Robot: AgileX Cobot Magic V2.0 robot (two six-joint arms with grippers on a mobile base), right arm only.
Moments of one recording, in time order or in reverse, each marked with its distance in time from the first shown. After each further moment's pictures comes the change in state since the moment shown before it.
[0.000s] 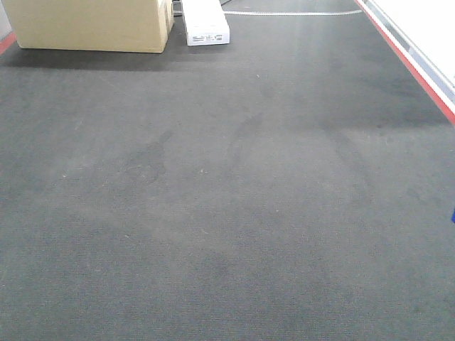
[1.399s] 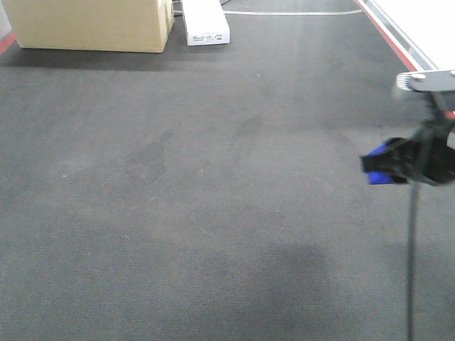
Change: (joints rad) arm 0.000 1.046 -0.667 0.030 0.376 0.042
